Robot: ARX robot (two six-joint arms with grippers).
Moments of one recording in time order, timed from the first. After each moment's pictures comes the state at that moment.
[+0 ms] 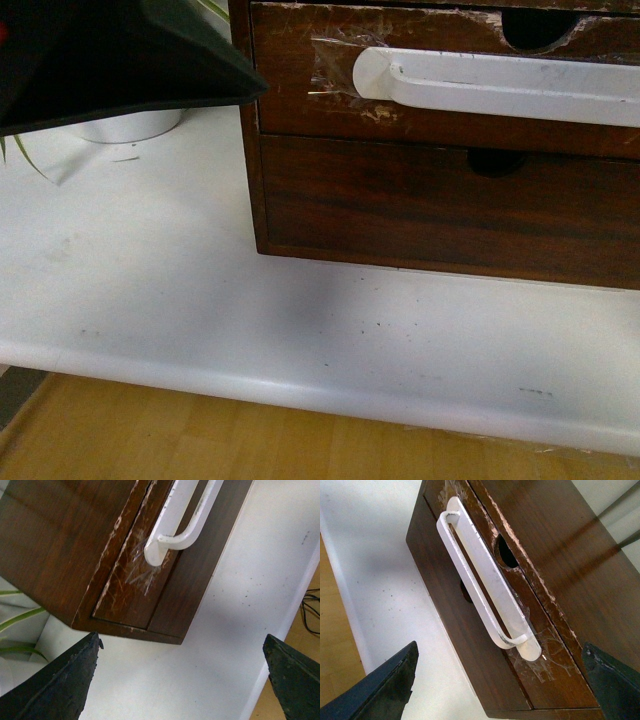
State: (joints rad) left arm -0.38 1.28 1.03 -0.35 0.29 0.92; right arm -0.09 0.98 0.79 -0.37 -0.68 -0.99
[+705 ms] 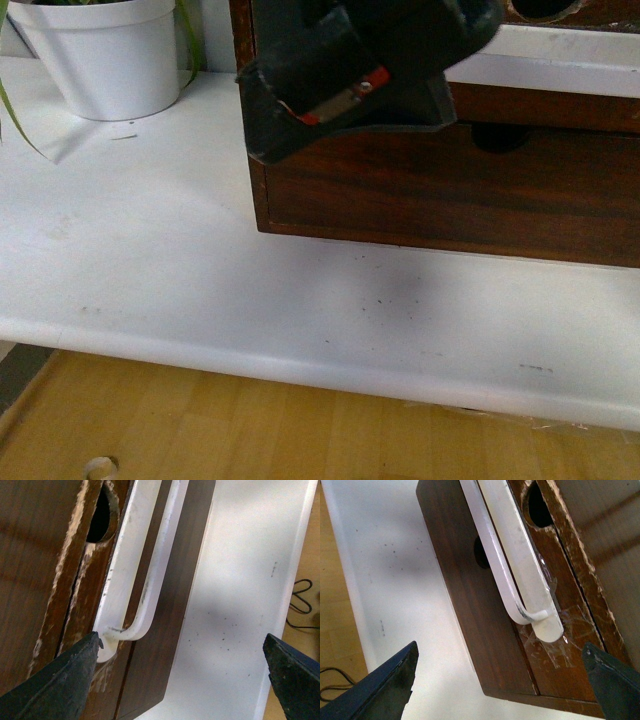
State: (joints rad) left arm -0.55 1.52 1.20 -0.37 0.26 0.93; right arm -0.10 1.06 0.80 -0.41 -0.63 -1.16
